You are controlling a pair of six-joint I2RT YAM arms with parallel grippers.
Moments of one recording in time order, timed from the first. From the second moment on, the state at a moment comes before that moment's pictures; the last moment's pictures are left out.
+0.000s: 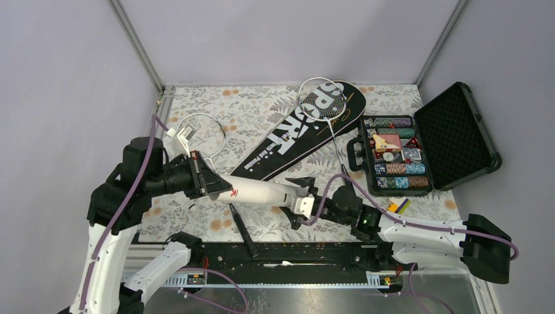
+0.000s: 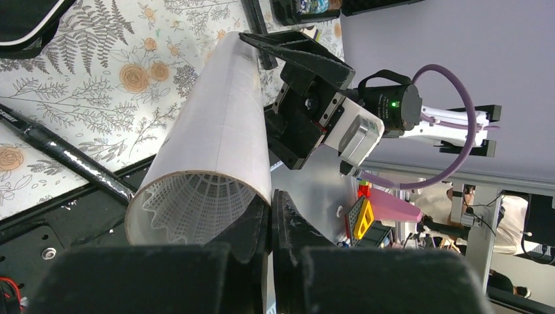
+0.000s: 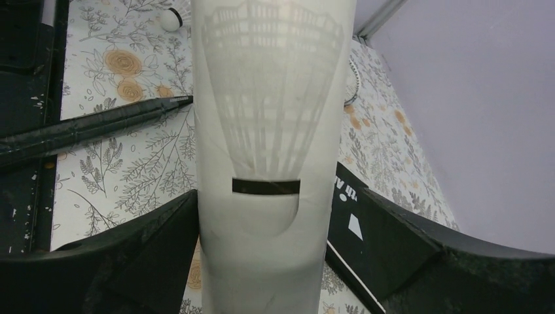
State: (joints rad) left arm -0.34 0.79 1.38 -1.21 0.60 -0.70; right arm 1.14 0.96 0.35 0.52 -0.06 -0.59
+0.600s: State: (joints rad) left arm -0.34 0.79 1.43 -1.22 0.58 -0.76; right arm 1.14 1.08 0.40 0.57 -0.03 -0.56
